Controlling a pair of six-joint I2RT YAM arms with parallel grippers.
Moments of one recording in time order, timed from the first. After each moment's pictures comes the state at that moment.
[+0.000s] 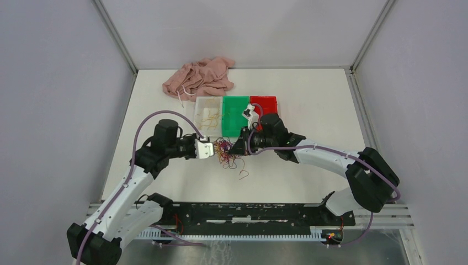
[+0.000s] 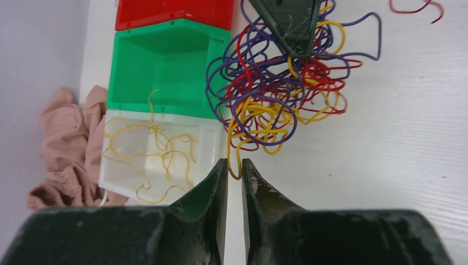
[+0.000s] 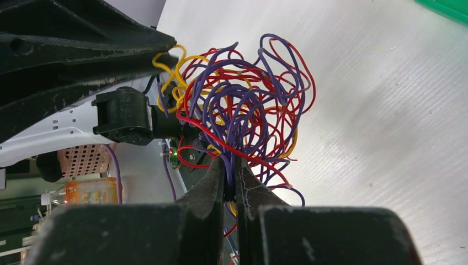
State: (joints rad) left arm -0.40 0.85 0.74 -0.56 0.60 1.03; right arm 0.78 1.46 0.82 0.19 -0.52 0.70
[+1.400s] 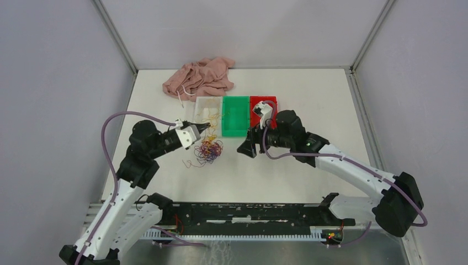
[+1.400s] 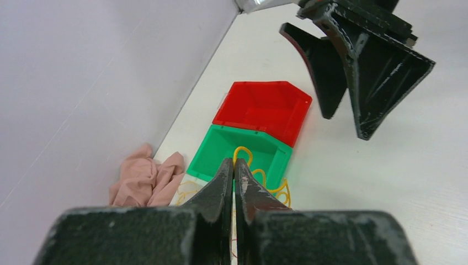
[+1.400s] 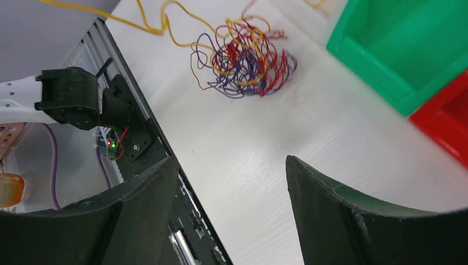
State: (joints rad) left arm -0.41 0.68 0.79 -0.19 0.62 0.59; right arm 0.76 1.21 0.84 -0.13 -0.37 0.37
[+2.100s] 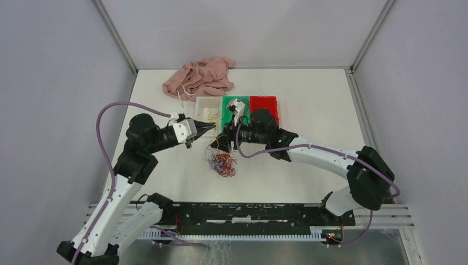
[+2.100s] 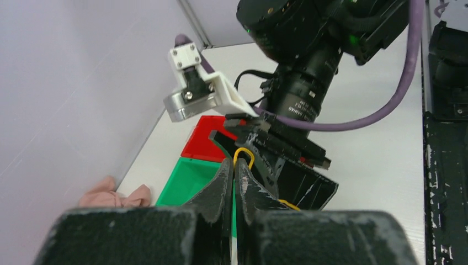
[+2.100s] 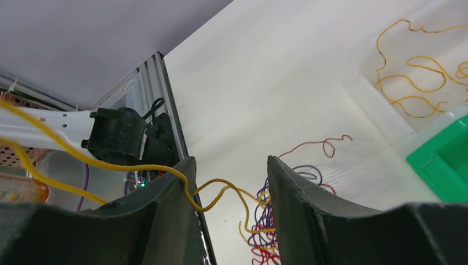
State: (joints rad) left arm -0.42 0.74 0.90 -0.19 0.76 0.44; right arm 0.89 1.48 0.98 0.27 -0.42 0.40
